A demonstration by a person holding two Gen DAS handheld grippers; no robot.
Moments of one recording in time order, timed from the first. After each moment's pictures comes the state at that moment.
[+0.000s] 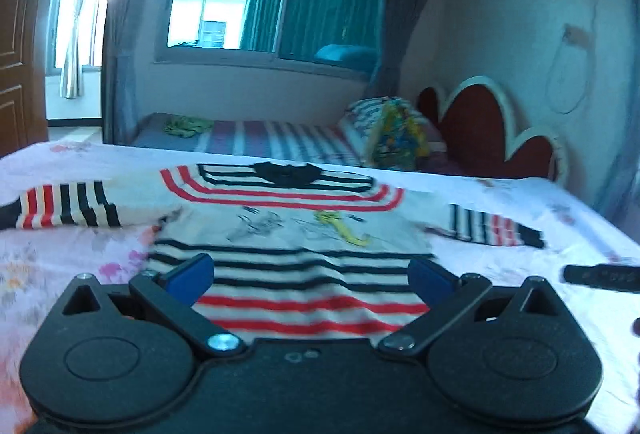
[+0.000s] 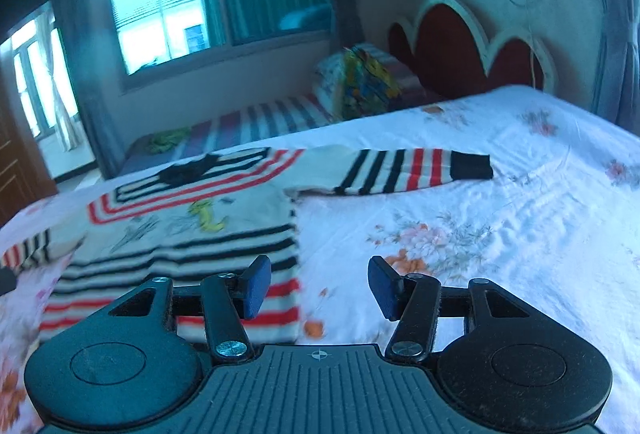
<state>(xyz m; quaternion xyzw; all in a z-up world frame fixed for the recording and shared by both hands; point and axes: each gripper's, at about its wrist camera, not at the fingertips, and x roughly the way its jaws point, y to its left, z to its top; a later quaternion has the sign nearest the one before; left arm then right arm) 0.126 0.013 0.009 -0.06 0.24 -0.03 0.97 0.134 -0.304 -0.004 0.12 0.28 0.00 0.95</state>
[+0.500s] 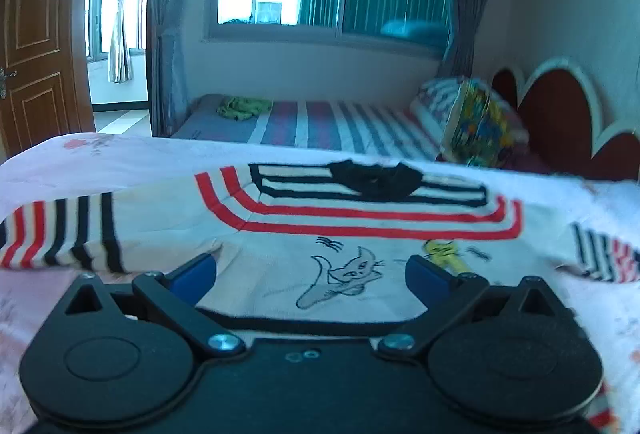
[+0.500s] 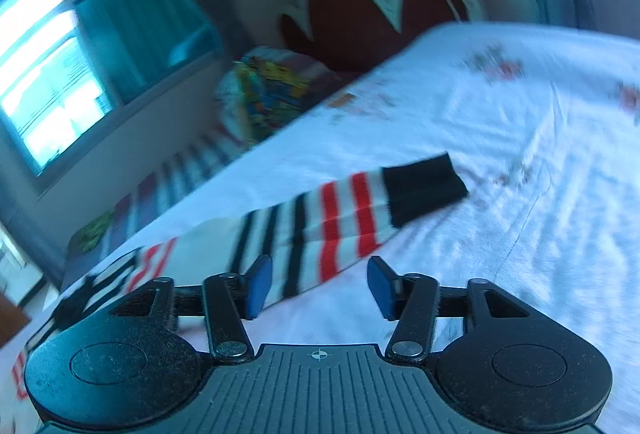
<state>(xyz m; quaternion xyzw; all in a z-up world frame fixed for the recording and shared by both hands) 0.299 0.055 -0.038 -0.04 0.28 0.05 0.96 0.330 -0.451 -0.080 0.29 0.27 -0.11 0.91</state>
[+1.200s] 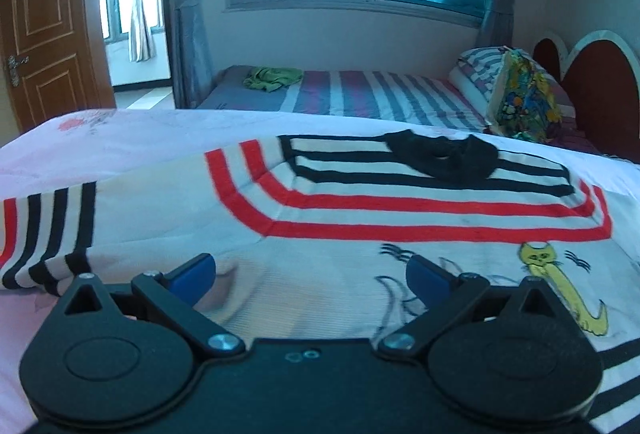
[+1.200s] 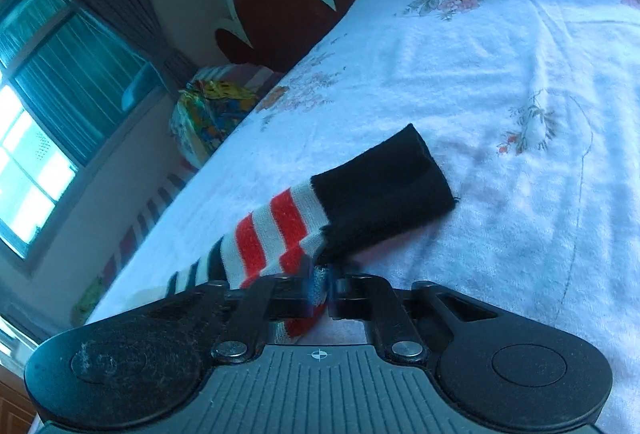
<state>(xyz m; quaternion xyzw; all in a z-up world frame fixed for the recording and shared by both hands) 0.378 0.092 -0.087 -0.04 0.32 0.10 0.94 0.374 -0.508 -0.140 0.39 0.25 -0.15 0.87</state>
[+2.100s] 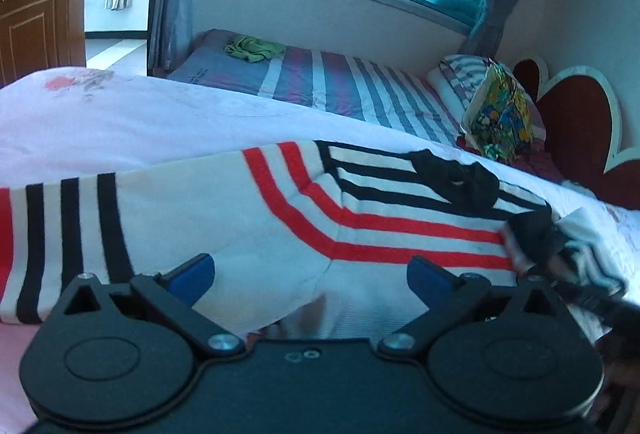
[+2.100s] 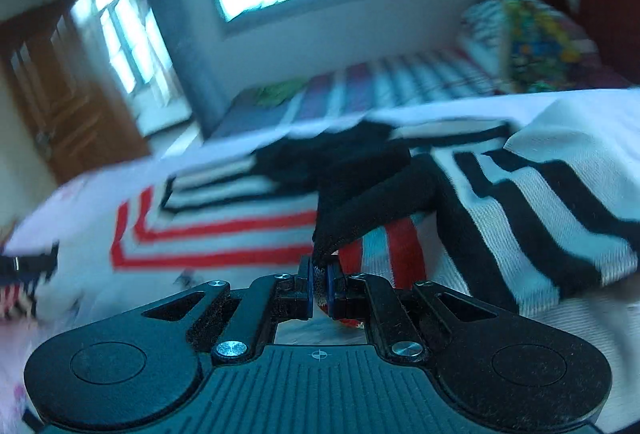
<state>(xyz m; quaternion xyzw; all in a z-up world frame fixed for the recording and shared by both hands) 0.390 0.190 -0.068 -0.13 0.35 0.03 0.93 0.403 -0.075 -0.099 0.10 0.33 0.21 0.92</state>
